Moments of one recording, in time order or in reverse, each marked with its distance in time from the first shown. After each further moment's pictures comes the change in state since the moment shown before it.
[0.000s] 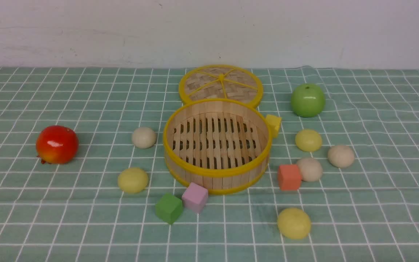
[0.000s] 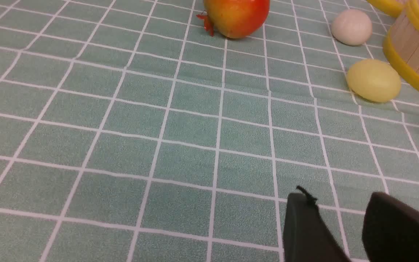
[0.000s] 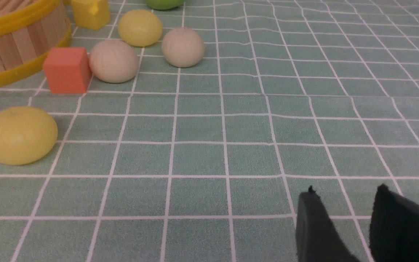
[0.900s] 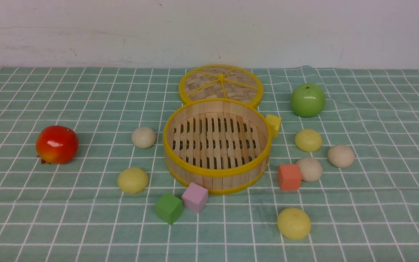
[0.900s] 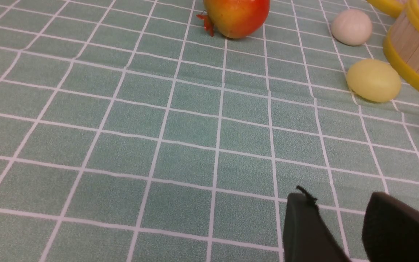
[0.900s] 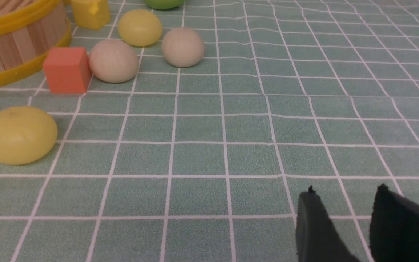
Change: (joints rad) right arm 0.000 0.000 0.000 0.000 0.000 0.000; left arm 0.000 0.000 0.000 0.000 0.000 0.000
